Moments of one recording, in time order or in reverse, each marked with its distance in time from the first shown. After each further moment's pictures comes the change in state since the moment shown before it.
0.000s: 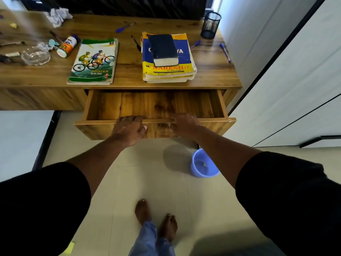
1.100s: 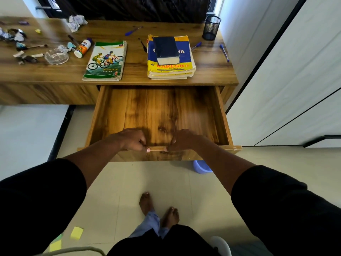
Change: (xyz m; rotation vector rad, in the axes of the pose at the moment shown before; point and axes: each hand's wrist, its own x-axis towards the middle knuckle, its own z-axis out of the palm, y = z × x) left_hand -0.079 0.020 -0.027 -0.089 -0.470 0.083; right_hand -0.100 -0.028 -0.011 -0.159 -0.425 -0.102
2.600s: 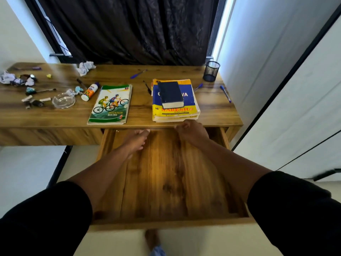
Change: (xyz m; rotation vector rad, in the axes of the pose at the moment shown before) left_hand 0.067 -0.013 -0.114 -1.150 0.509 -0.157; right_hand 0.089 0.046 -0.127 0.627 0.626 0.173
